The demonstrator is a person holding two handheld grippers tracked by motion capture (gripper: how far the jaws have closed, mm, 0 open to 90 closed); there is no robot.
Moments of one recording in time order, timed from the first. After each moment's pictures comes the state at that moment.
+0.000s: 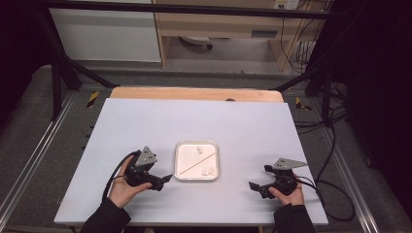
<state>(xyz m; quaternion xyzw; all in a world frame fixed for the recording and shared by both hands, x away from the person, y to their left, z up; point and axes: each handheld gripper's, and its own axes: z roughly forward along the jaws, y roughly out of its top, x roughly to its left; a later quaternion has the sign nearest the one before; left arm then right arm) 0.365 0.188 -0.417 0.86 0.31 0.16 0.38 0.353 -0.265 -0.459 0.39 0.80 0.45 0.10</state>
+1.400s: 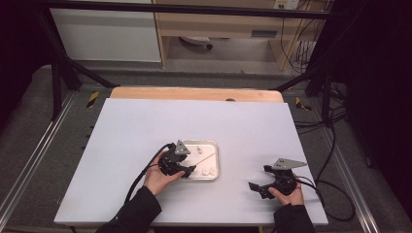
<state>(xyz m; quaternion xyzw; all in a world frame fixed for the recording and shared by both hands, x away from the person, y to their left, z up) 0.404 0.104 -0.432 0.88 0.31 0.13 0.33 0.354 -0.265 -0.460 0.38 0.80 0.45 0.10</state>
